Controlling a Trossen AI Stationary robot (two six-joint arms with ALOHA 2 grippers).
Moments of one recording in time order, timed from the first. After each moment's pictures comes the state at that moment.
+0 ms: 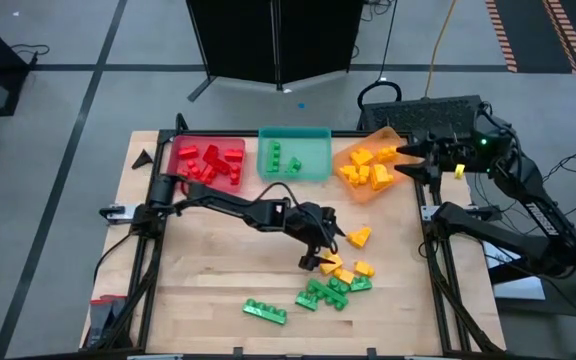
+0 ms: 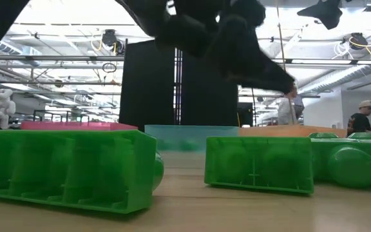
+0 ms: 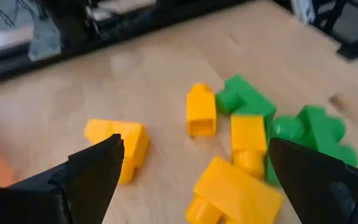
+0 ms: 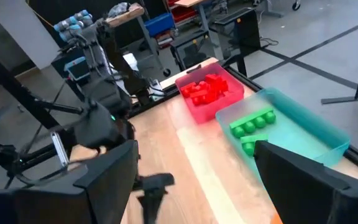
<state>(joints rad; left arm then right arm) -0.07 2.09 1.46 0.10 0.24 0.28 -0.77 0.60 1.01 -0.72 -0.57 0.21</state>
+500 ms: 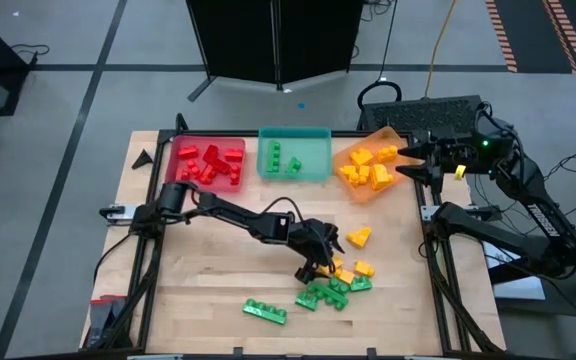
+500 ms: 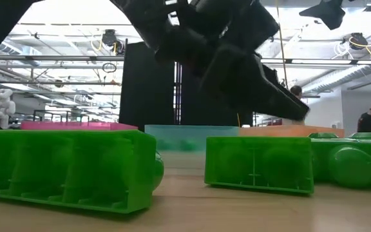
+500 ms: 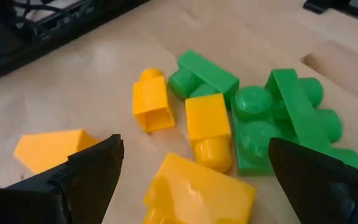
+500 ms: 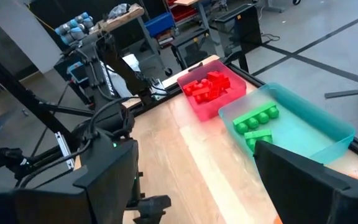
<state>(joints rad) -0.13 2.19 1.46 0.14 0.26 0.42 -0.77 0.58 1.01 -0.74 -0.57 0.25</state>
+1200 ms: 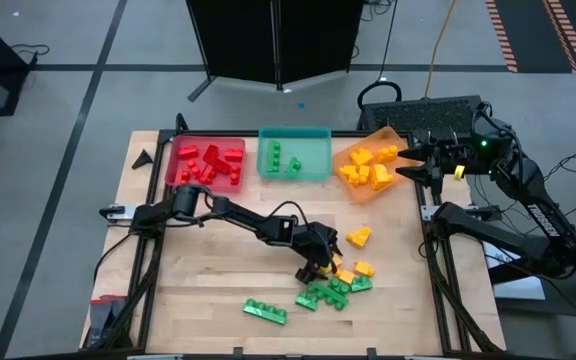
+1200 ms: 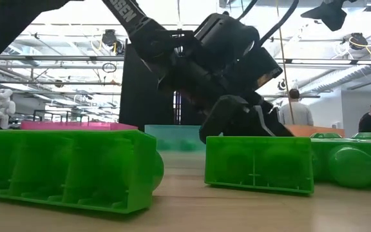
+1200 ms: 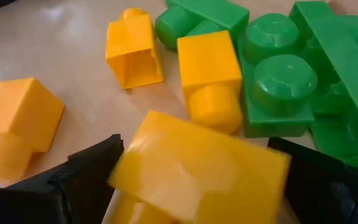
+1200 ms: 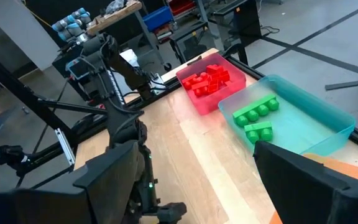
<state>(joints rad) -0.11 2.31 1.46 0.19 0.30 0.42 -0.77 0.58 1.01 -0.76 -0.57 0.25</state>
